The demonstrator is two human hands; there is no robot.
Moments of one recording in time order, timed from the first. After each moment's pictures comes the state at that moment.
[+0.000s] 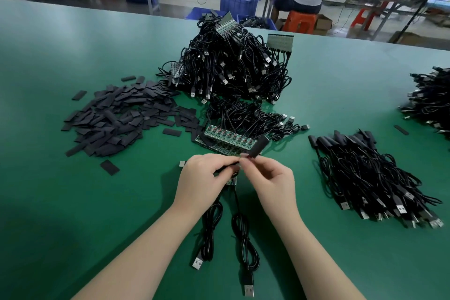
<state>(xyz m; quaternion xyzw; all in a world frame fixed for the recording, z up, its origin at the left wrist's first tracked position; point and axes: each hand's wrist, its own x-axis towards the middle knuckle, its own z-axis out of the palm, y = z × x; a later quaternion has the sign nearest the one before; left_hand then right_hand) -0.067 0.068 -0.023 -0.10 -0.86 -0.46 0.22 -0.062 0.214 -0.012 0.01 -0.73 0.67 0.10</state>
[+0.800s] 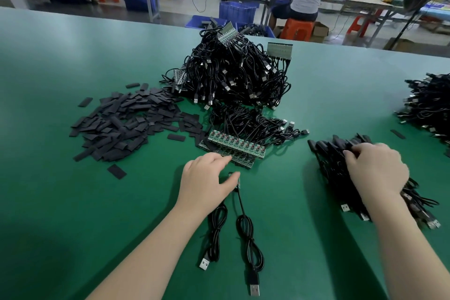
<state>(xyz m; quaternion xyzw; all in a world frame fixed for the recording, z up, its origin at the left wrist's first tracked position) -0.075 0.060 -0.033 -0.07 -0.94 -0.29 0.13 -0.104 0.364 0.034 -0.23 -0.96 0.04 0.15</state>
